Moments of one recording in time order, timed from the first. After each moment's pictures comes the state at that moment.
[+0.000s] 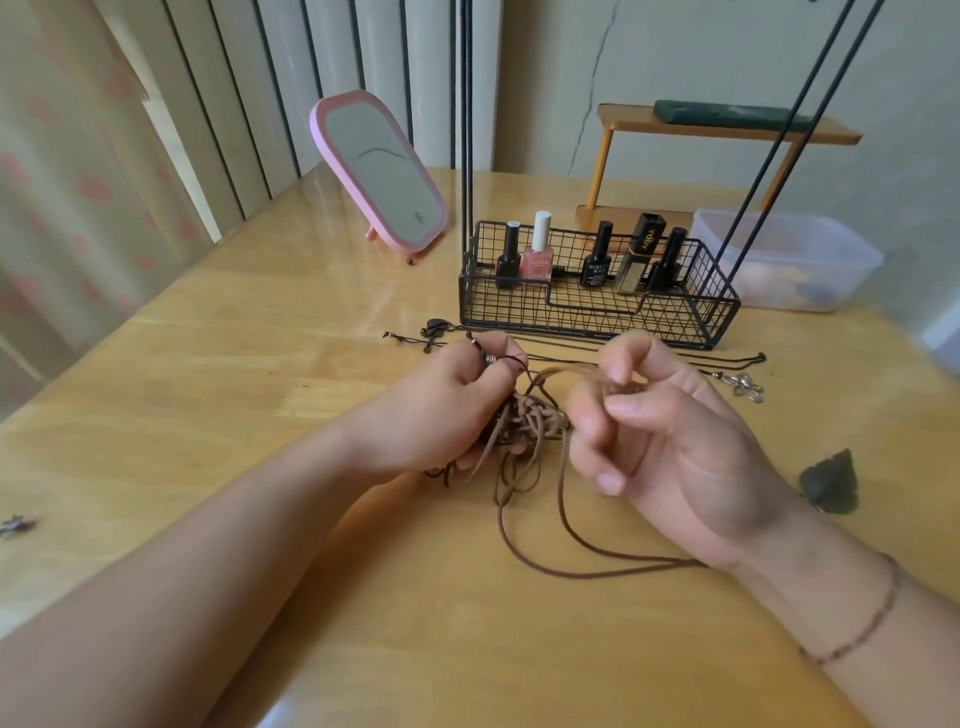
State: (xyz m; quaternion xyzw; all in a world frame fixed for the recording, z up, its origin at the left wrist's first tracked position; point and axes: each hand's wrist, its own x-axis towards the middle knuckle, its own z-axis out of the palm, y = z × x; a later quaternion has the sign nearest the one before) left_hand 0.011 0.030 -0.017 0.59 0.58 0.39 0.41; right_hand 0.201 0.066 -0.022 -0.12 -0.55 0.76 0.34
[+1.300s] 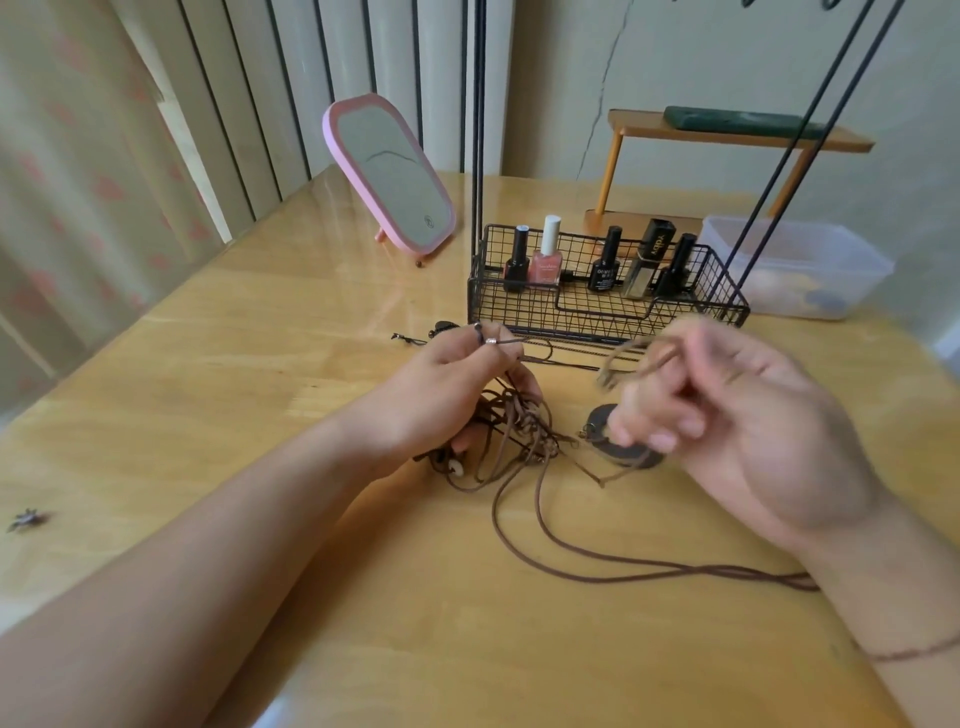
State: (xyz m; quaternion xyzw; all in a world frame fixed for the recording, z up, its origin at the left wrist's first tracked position) left_hand 0.004 0.032 -0.012 0.54 0.56 0.43 0.45; right_hand 0.222 0.080 -0.009 -0.14 -0.66 0.64 0.37
